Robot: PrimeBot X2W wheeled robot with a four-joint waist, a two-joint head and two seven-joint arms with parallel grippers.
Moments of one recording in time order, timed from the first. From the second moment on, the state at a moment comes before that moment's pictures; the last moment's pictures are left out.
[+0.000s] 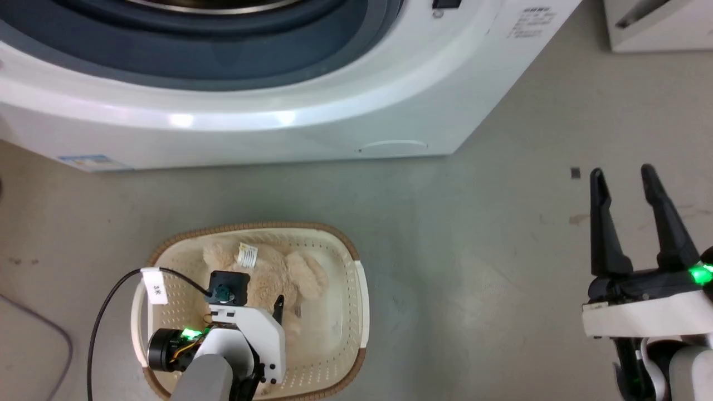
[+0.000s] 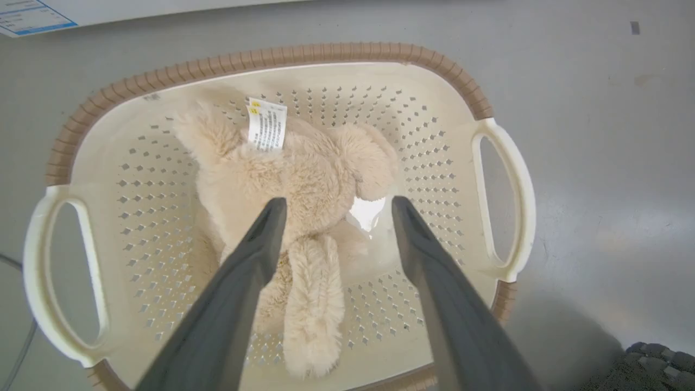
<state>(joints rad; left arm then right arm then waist) -0.35 0.06 -0.11 0.68 -0.13 -0.03 0.11 -0.14 -0.05 -0.05 -0.16 0.21 0.13 -0.13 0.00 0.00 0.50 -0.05</state>
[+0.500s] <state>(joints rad) -0.44 0.07 -0.15 0.83 -0.16 -0.02 0.13 -0.20 -0.05 -0.06 -0.21 0.25 0.13 -0.16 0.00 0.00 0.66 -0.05</state>
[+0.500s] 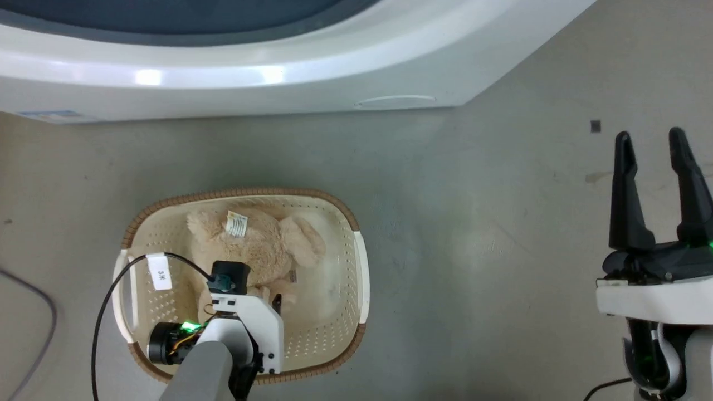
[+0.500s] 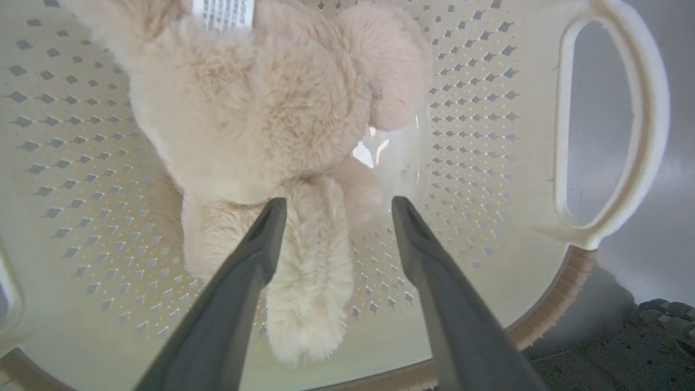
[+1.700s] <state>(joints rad) -0.68 0.14 -0.27 1.19 -0.24 -0.03 0.01 -0.33 -0.05 -0.09 -0.29 0.37 0.13 -0.24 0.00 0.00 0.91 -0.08</state>
